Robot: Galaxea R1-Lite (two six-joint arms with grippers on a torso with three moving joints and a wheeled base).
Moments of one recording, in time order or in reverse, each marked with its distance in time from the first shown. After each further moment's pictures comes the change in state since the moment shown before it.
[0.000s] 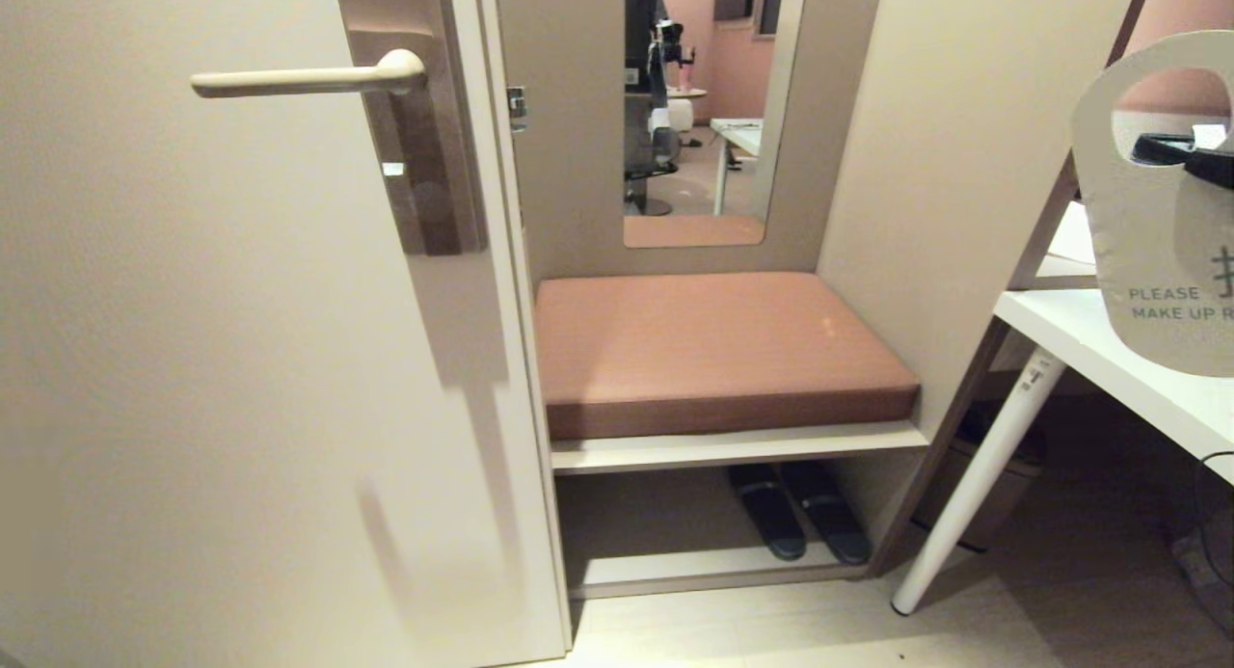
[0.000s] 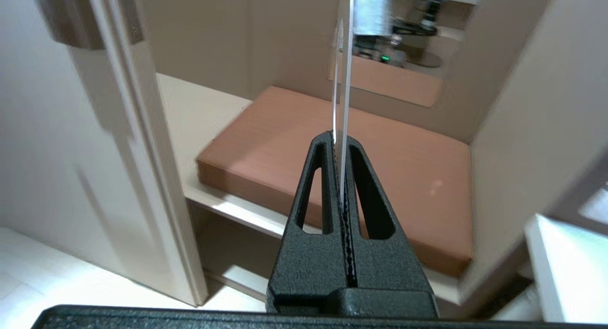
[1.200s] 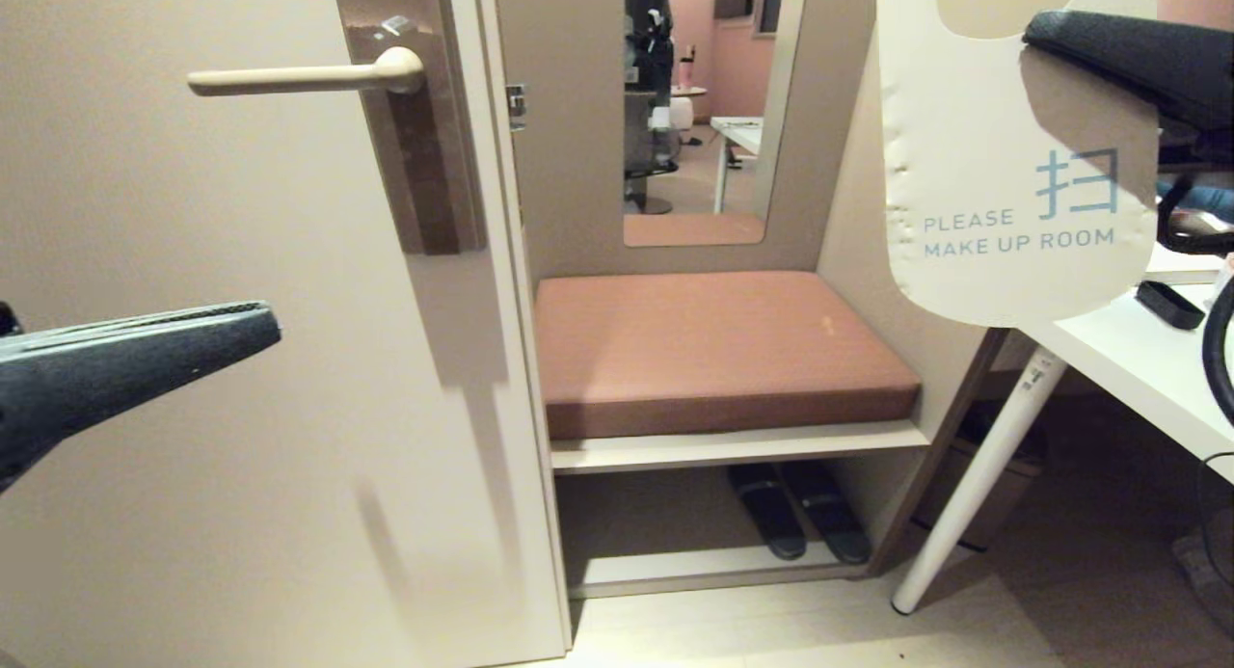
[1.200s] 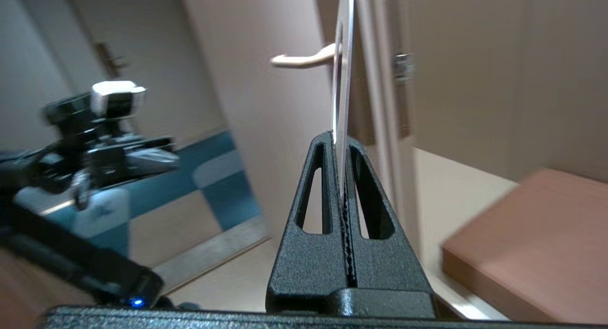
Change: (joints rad) left arm -0.491 0.874 -0.690 -0.232 -0.348 -0.428; right arm 0.311 0.198 -0.011 -0.490 0.284 0.527
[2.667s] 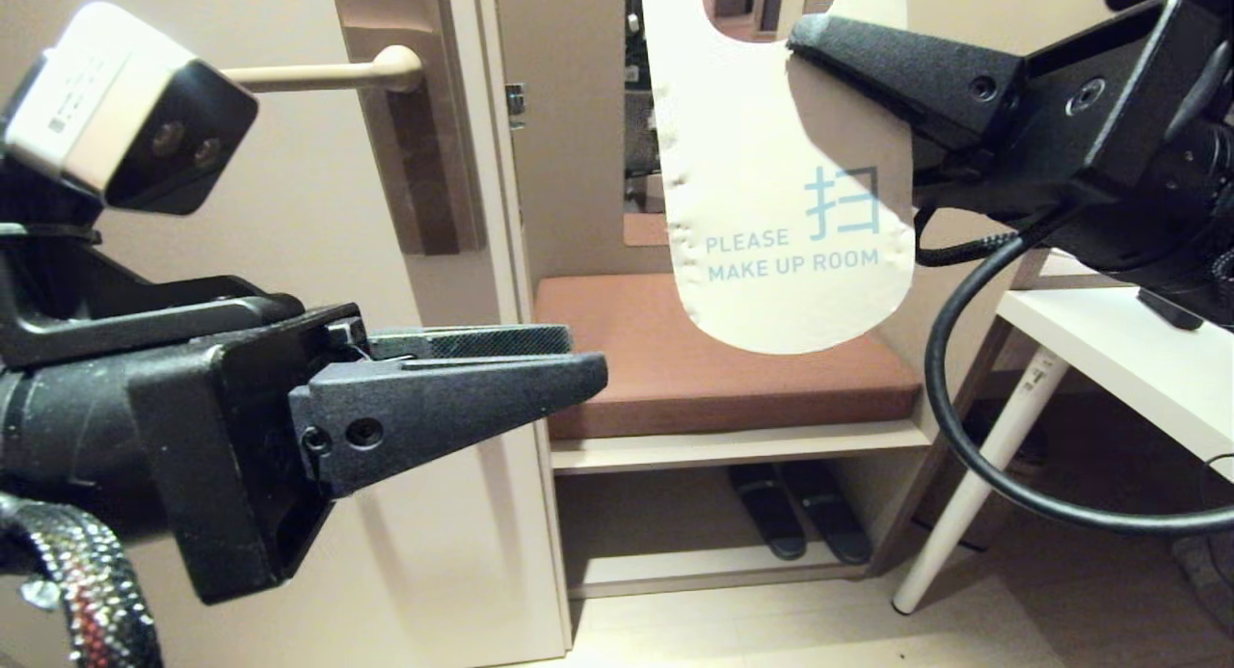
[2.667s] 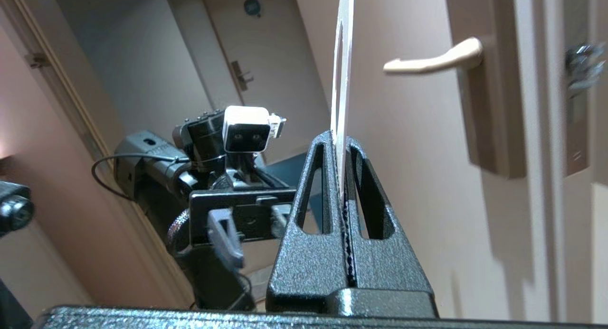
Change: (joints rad) left arm -0.257 0.279 -0.030 -0.234 -0.001 -0.086; right arm 0.255 0.242 -0.010 -0.386 0.003 0.204
